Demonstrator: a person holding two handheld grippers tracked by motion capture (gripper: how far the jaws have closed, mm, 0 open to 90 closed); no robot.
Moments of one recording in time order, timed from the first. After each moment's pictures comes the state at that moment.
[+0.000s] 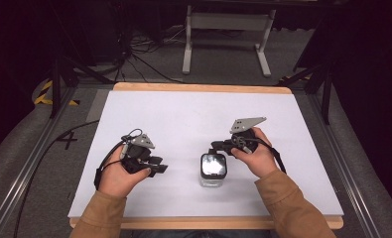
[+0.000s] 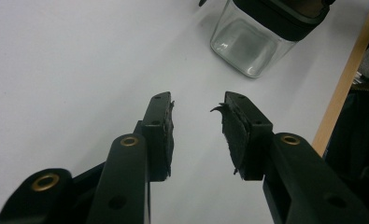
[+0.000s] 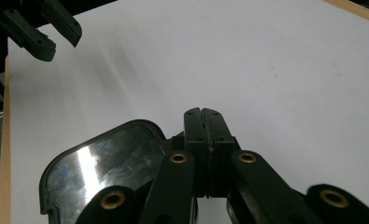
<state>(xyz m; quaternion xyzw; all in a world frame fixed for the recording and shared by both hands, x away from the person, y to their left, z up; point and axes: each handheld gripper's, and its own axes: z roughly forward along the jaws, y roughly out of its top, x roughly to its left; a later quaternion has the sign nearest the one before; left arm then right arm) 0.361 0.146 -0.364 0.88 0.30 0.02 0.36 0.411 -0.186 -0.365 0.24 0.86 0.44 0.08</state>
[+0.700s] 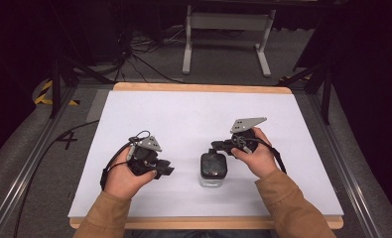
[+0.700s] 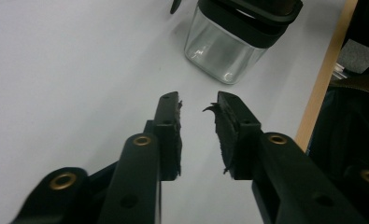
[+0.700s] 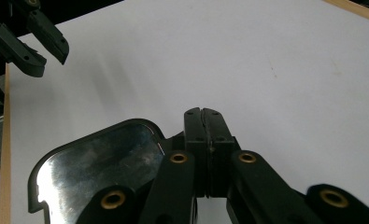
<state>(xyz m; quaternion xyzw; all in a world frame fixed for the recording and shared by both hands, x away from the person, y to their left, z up) 0.357 0.129 -0.364 0.89 0.27 0.00 0.37 0.412 -0.186 -0.367 0.24 0.86 0.44 0.08</state>
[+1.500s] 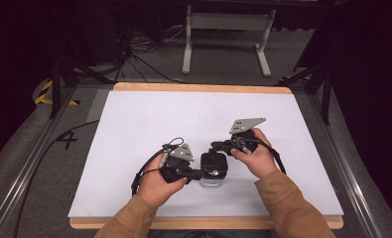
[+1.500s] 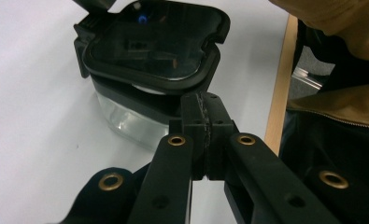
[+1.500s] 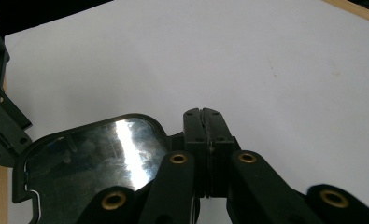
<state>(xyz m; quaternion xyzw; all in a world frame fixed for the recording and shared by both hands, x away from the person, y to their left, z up) 0.344 0.056 -0.370 0.89 0.20 -0.01 0.42 0.410 -0.185 -0.366 0.24 0.86 0.43 0.08</state>
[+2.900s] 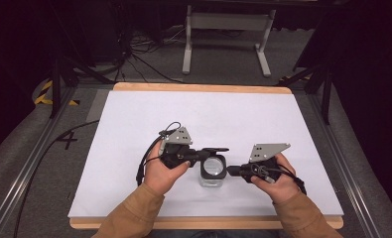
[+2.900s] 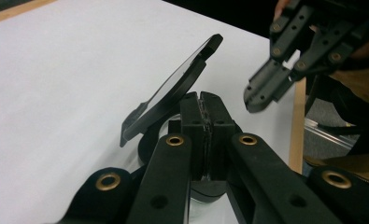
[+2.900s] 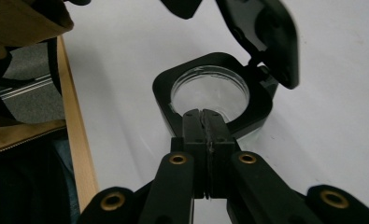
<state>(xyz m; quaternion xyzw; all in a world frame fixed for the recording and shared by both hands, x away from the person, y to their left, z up) 0.368 0.057 -0.350 0.84 0.21 0.02 0.50 0.332 -0.219 -0.359 0.22 0.88 0.42 0.08</state>
